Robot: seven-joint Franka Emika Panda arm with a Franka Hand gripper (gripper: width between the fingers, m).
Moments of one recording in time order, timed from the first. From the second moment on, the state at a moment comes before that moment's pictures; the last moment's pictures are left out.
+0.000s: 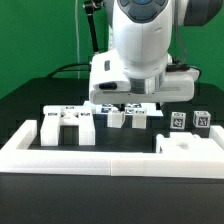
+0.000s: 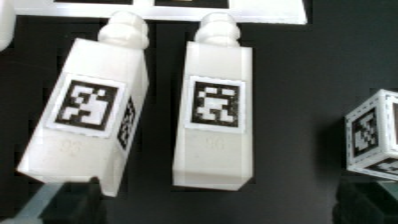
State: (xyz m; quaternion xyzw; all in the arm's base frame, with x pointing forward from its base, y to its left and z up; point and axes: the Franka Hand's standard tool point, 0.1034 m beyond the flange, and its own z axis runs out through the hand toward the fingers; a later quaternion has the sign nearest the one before) arm 0.462 0.008 0.041 -0.93 0.00 0.36 0.05
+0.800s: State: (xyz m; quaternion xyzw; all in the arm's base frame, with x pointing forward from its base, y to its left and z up) arm 0.451 0.015 0.025 -0.93 0.01 0.37 0.04
